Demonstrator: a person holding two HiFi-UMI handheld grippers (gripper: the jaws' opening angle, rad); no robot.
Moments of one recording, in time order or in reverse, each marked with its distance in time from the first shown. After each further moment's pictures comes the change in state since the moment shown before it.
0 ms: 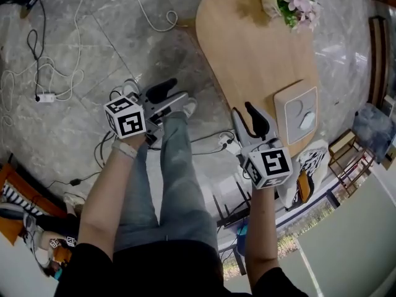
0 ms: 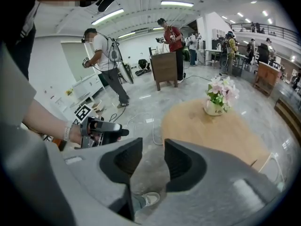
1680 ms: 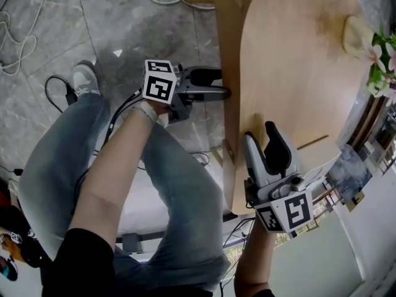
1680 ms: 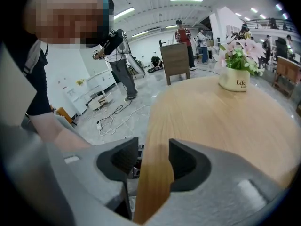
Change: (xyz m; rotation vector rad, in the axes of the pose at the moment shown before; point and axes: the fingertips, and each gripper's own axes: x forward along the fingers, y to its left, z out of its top) left arm 0.196 0.223 -0.112 -0.162 -0.145 -0.505; right arm 0.156 -0.069 -0.112 -0.098 -0.017 0.151
